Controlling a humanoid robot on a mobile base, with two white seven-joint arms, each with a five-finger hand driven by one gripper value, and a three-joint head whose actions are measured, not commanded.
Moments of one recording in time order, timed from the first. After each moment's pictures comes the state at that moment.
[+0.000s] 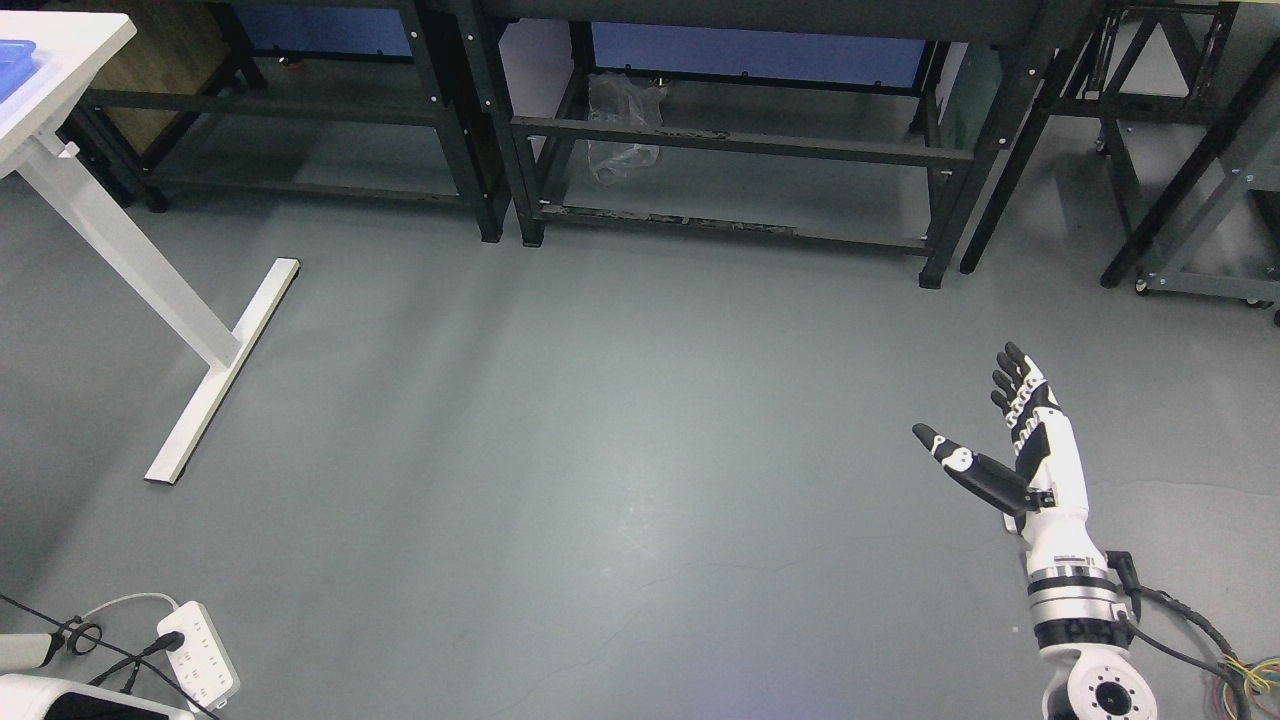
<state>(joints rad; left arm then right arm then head) 0.00 0.00 0.04 0.00 0.00 -0.11 -0.08 0.17 0.00 -0.02 -1.71 0.08 -0.05 0.02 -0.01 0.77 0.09</state>
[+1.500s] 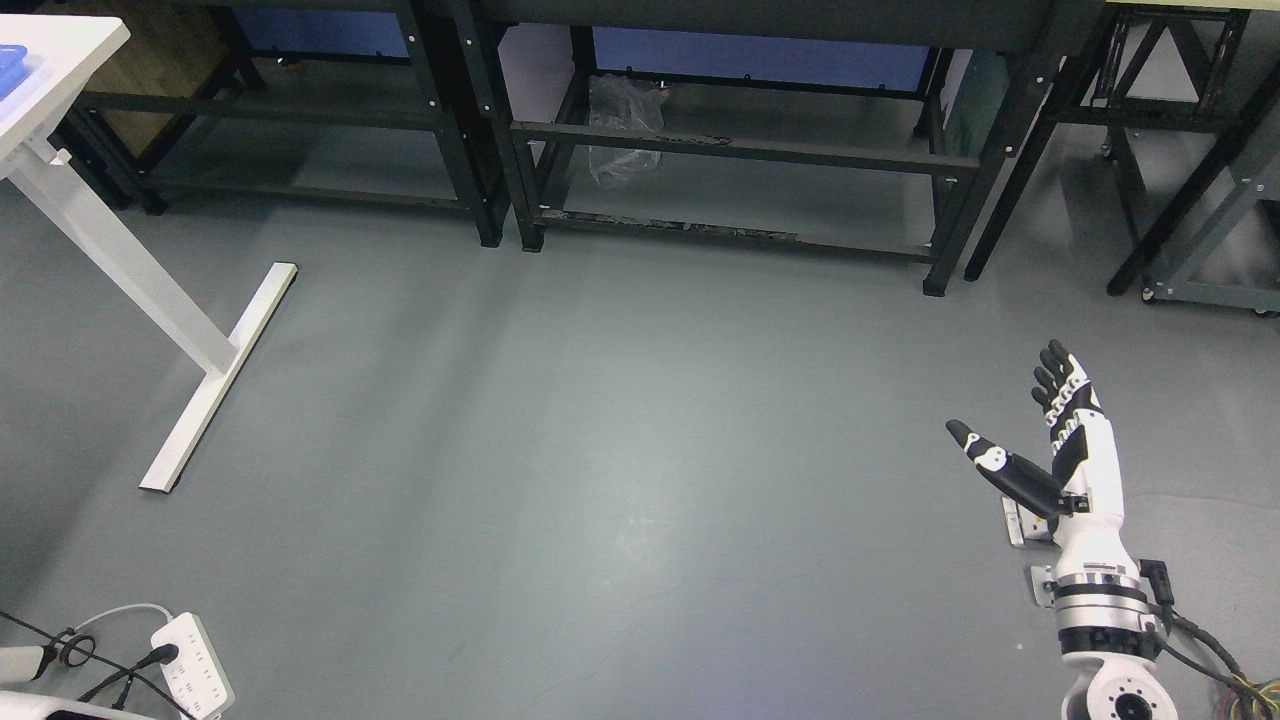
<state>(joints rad) 0.00 0.00 0.04 0.00 0.00 -0.11 -0.08 0.17 0.00 -0.07 -1.71 0.14 -0.11 -0.05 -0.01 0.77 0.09</state>
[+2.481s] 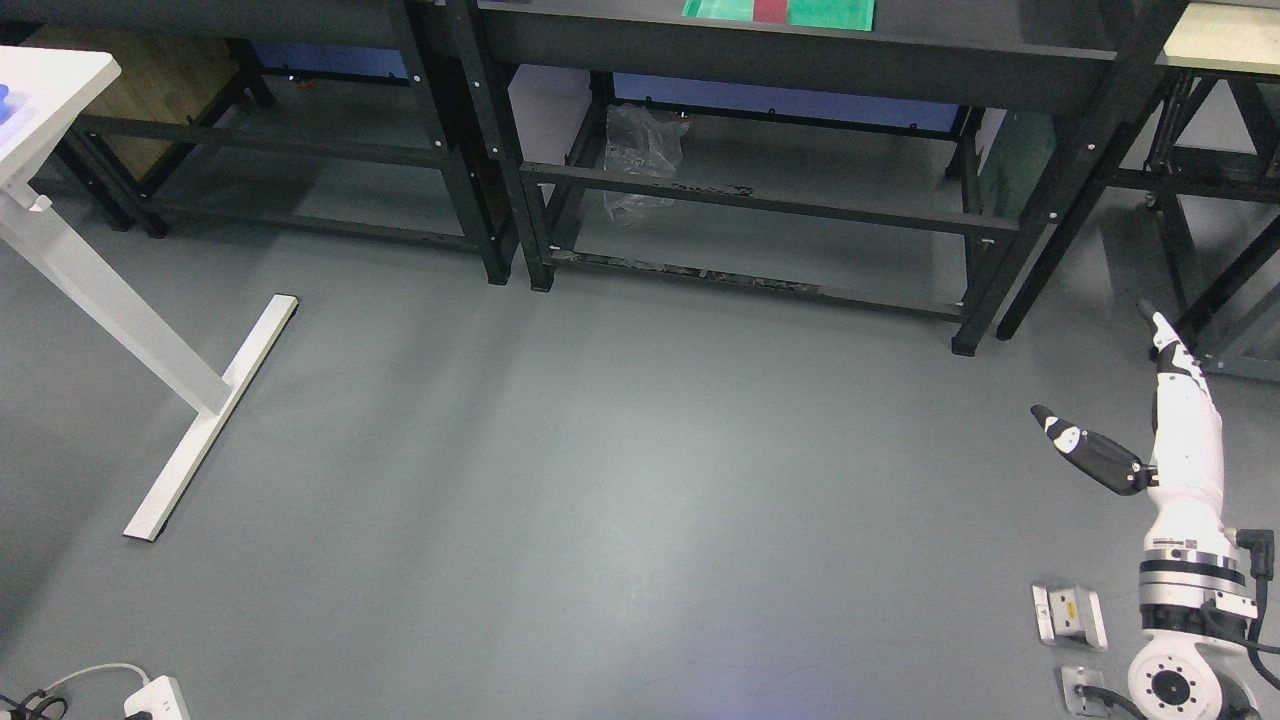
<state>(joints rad) 0.00 0.00 0.04 0.00 0.00 -0.11 -0.08 0.13 -0.18 -0.06 -1.71 0.62 -0.08 -0.23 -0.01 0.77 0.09</state>
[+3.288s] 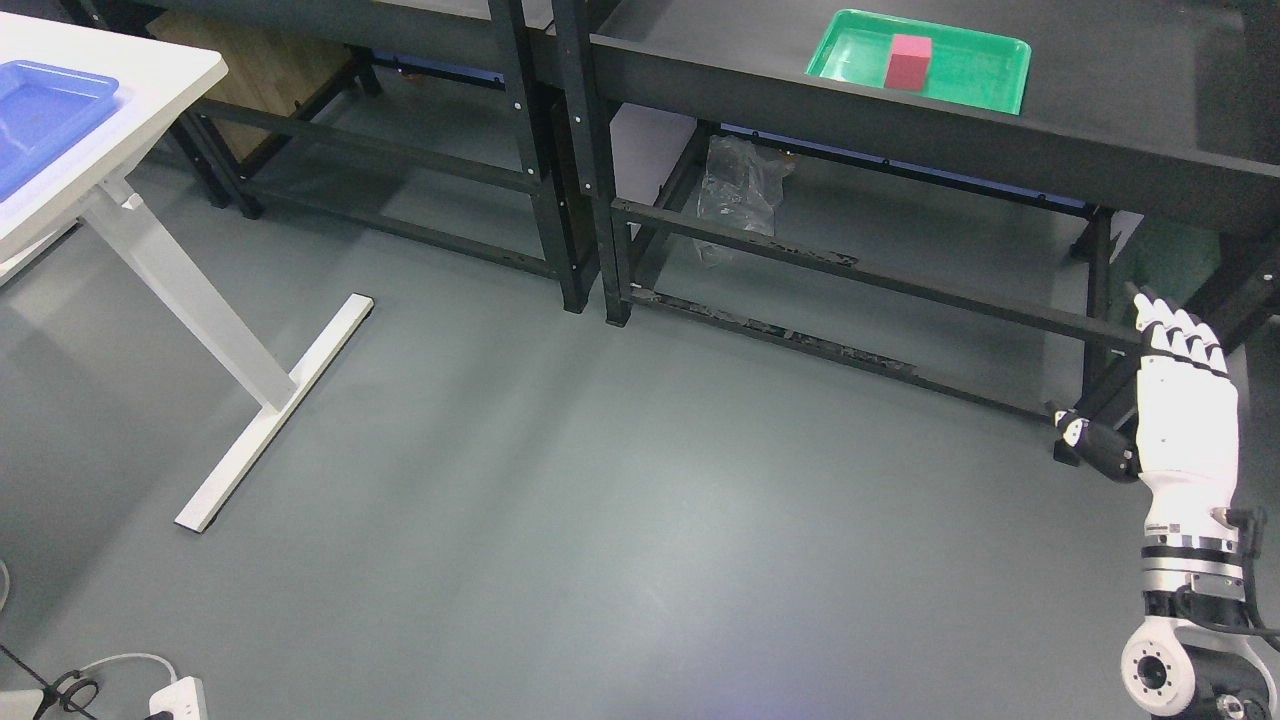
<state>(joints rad) 0.00 0.00 0.04 0.00 0.00 -0.11 -0.08 0.10 -0.15 -0.08 -1.71 1.00 -0.08 -0.23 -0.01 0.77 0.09</state>
